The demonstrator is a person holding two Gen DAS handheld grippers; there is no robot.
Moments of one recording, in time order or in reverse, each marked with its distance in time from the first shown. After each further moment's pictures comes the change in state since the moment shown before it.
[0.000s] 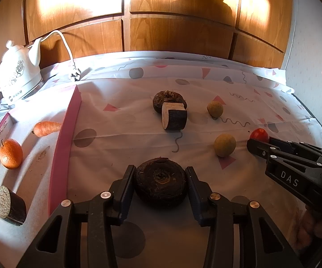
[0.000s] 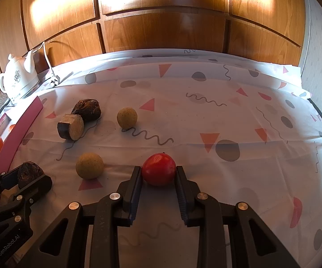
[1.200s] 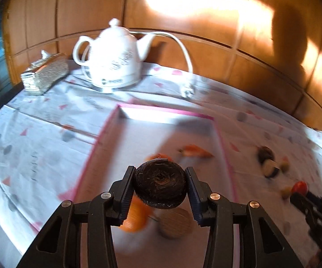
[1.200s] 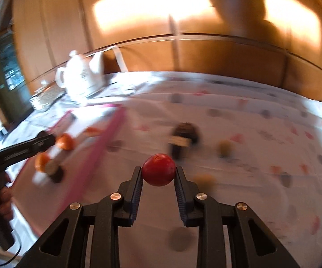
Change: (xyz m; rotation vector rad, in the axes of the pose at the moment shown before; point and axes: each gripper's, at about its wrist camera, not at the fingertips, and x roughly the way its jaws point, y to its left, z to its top) left arm -0.078 0.172 0.016 -0.330 -0.050 0.231; right arm -0.052 0.100 0.019 -0.172 -0.051 0.294
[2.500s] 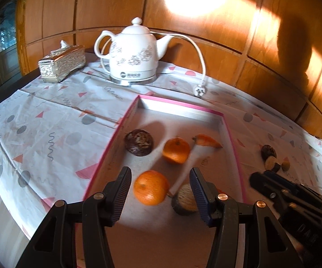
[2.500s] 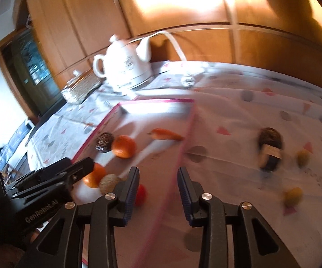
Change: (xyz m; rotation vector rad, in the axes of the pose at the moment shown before) left arm -0.027 0.012 -0.028 -0.060 -0.010 0.011; right arm 0.034 0.077 0.017 0.009 0.055 0.168
